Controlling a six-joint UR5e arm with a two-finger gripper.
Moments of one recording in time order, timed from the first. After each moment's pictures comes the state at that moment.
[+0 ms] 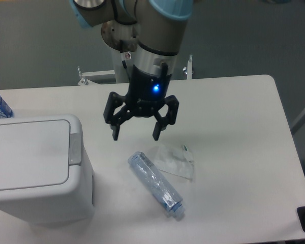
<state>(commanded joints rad) 2.37 -1.73 -1.50 -1.12 1.16 0.12</state>
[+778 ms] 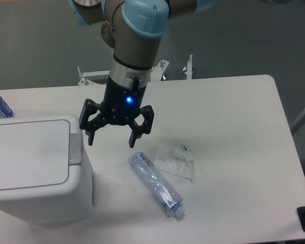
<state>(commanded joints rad) 2.32 -1.75 -1.50 -1.11 1.16 0.12</state>
